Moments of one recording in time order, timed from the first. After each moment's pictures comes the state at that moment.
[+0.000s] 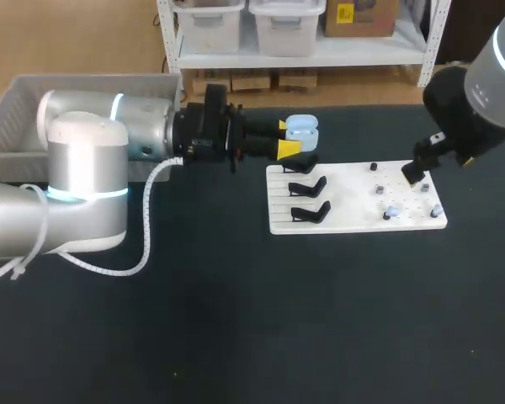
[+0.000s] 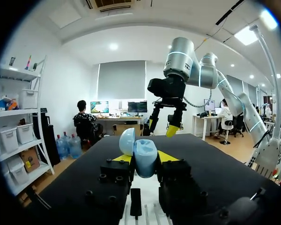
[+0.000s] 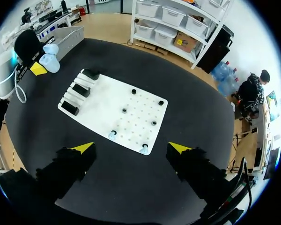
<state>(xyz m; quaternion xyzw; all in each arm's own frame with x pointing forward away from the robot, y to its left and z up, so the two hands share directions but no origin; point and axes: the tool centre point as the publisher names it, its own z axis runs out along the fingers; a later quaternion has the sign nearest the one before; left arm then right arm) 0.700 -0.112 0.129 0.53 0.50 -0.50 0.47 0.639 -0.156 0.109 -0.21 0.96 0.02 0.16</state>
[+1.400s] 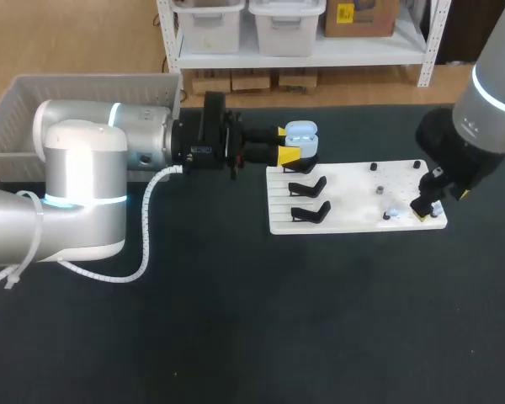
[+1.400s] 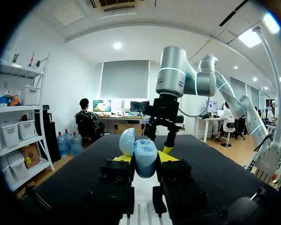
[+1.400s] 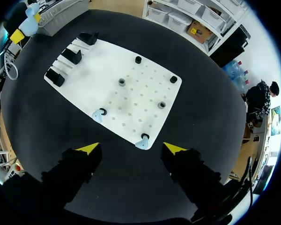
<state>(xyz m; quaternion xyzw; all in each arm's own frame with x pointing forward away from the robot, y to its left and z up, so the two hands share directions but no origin) 0.689 -0.111 0.128 0.52 0.51 -0.50 0.47 0.634 -0.175 0.041 -0.27 0.96 0.00 0.08</state>
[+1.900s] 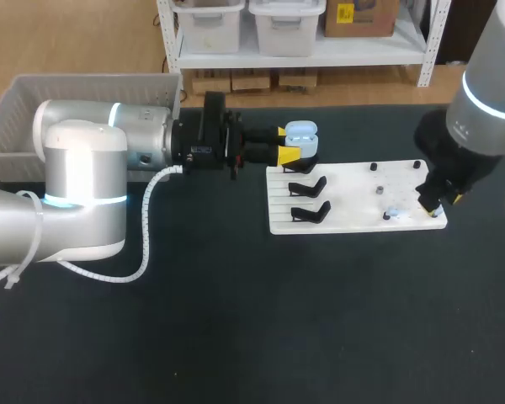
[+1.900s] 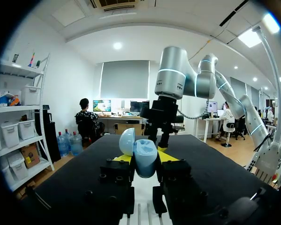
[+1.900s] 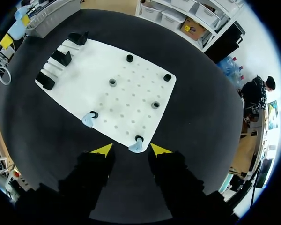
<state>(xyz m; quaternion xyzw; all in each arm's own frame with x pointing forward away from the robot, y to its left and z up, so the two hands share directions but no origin) 0.689 -0.111 0.128 0.52 0.51 -0.50 0.47 0.639 -0.182 0.033 -0.24 0.97 -0.02 0.08</state>
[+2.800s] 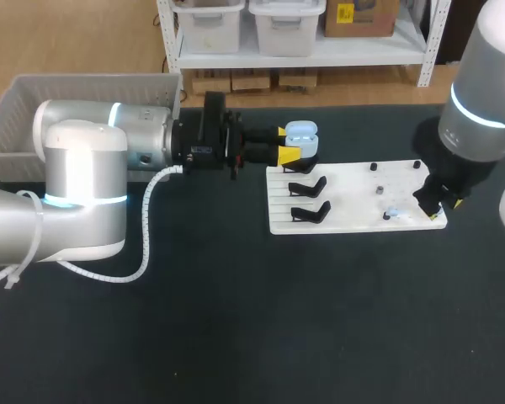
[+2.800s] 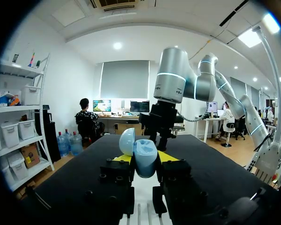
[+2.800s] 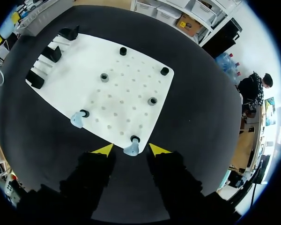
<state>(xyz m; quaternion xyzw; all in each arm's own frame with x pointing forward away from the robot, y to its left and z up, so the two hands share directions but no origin) 0.689 -0.111 0.128 0.52 0.51 -0.50 0.47 0.643 -0.187 0.019 -0.24 0.97 -0.05 0.08</state>
